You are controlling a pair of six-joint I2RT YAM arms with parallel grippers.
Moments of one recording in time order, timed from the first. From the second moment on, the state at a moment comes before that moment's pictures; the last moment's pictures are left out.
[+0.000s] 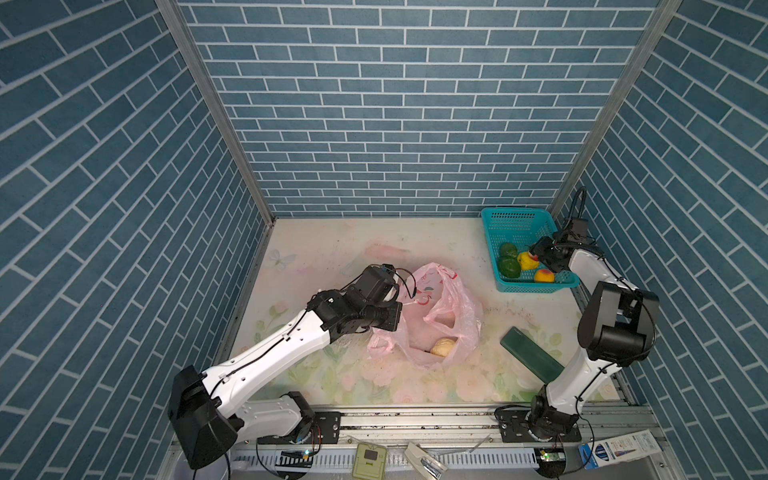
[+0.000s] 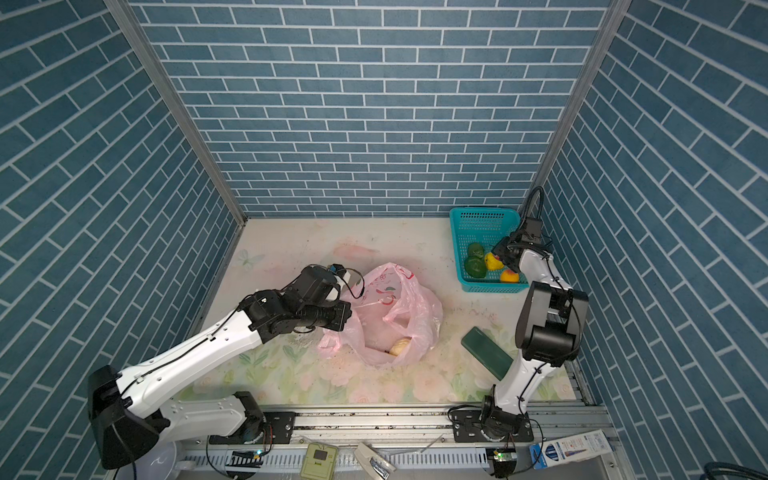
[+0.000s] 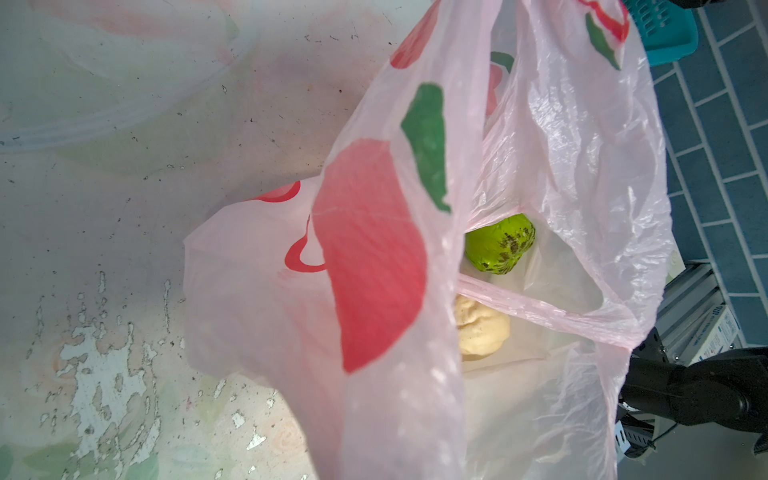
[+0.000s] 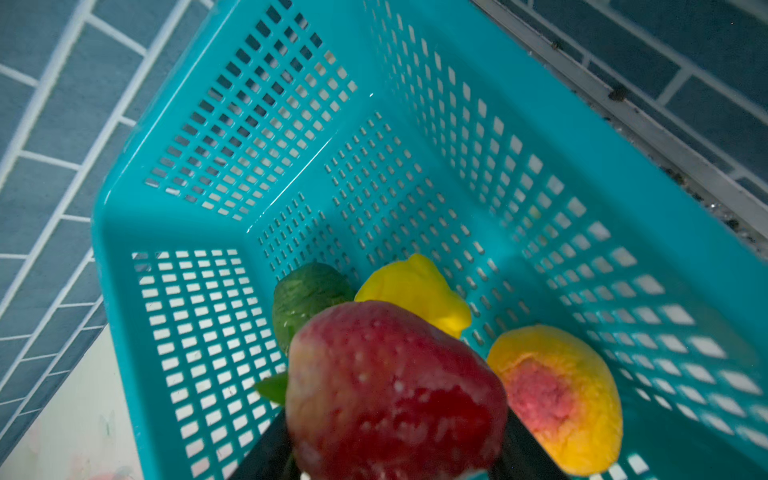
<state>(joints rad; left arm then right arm) -0.82 1.23 1.09 -0.76 0.04 -0.53 -0.19 1.85 1.41 -0.42 -0.14 0.52</state>
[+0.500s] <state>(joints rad) -0.82 1.26 1.11 -0.76 0.04 -0.53 -0.19 2.03 1.62 -0.45 -0.15 0.50</state>
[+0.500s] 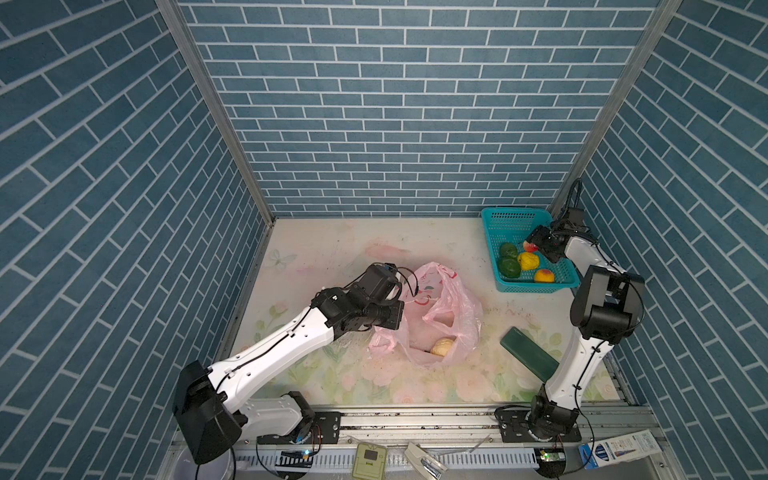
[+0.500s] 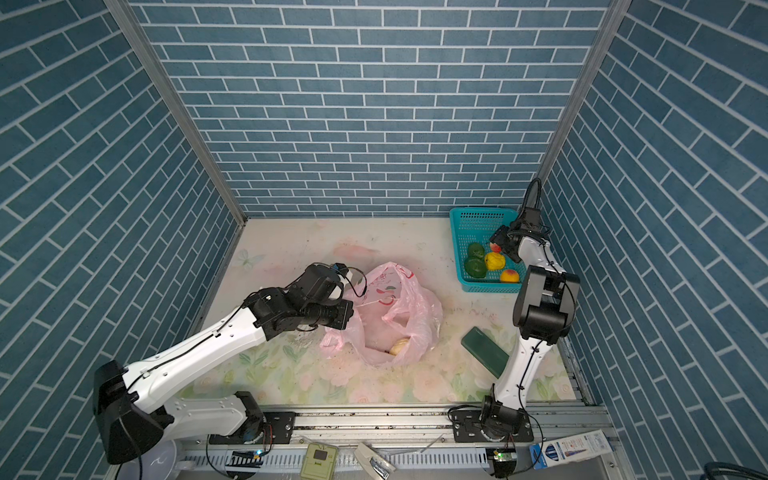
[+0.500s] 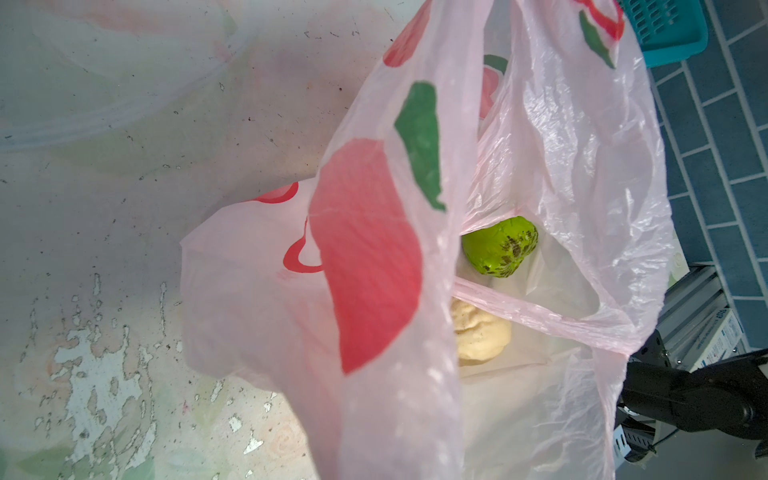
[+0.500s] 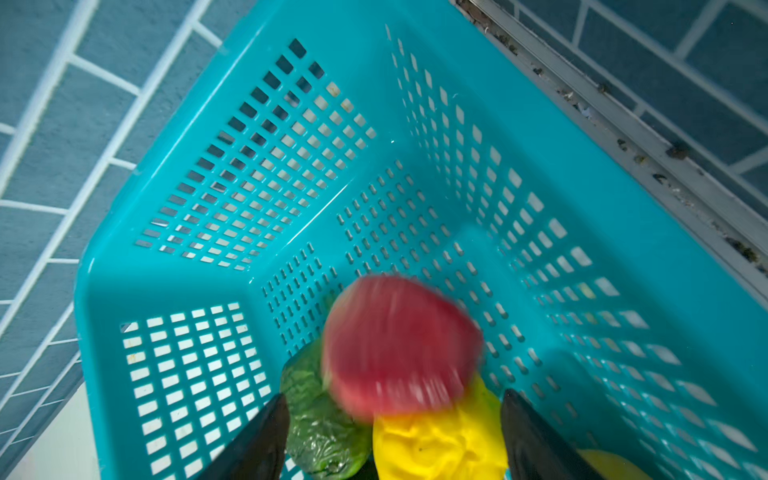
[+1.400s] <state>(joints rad) -0.86 1.18 1.07 -0.66 0.16 -0.51 0.26 1.26 1.25 -0.71 -0.29 0.56</state>
